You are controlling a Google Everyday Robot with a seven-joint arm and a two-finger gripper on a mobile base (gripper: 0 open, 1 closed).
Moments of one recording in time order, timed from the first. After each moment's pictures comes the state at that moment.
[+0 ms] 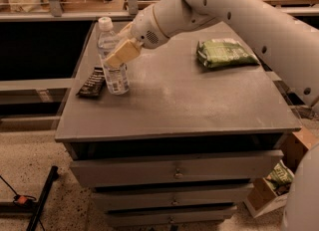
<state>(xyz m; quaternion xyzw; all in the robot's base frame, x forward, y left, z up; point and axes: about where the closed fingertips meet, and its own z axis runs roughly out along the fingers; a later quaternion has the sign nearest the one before) 0.632 0.102 0.916 -0.61 0.63 0.28 0.38</state>
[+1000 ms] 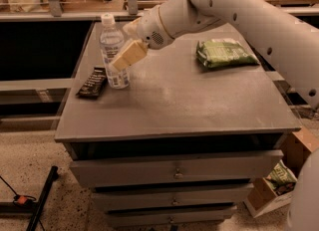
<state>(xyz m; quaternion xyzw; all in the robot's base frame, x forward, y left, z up) 0.633 0.094 0.918 -0.61 0.63 0.28 0.39</state>
